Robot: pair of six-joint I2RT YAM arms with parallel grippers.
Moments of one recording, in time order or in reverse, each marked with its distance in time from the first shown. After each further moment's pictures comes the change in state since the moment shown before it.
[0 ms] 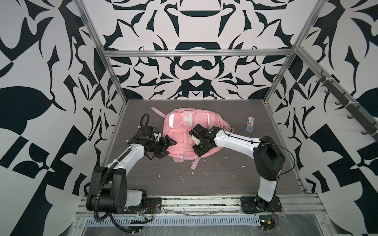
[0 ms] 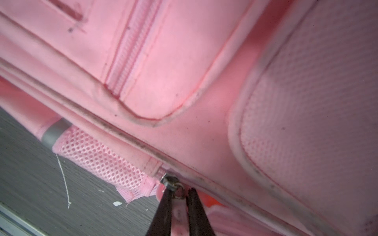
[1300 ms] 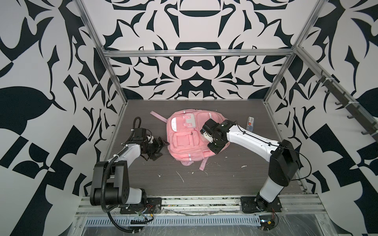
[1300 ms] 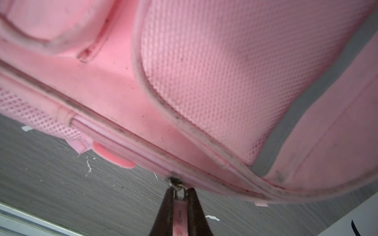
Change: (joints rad) left arm 0.137 0.068 -0.038 0.022 -0.034 0.071; right arm -0.103 -0.148 0.004 -0.325 0.195 -0.294
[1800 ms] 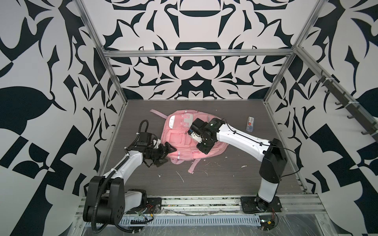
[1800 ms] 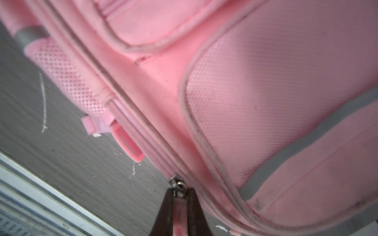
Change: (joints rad) left arm -0.126 -0.163 -0.110 -0.046 0.058 -0.040; right arm 0.174 0.145 0.275 -0.066 -0.067 0.007
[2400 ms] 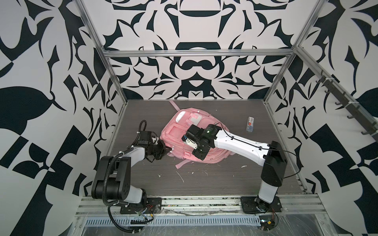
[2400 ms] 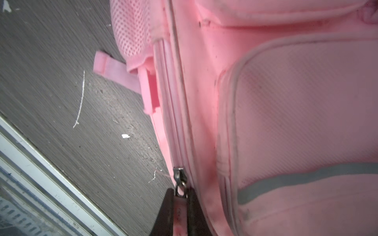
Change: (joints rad) left arm 0.078 0.224 0.012 0.329 0.007 -0.139; right arm 0.062 -0.083 -0.109 0.050 0.005 -0.020
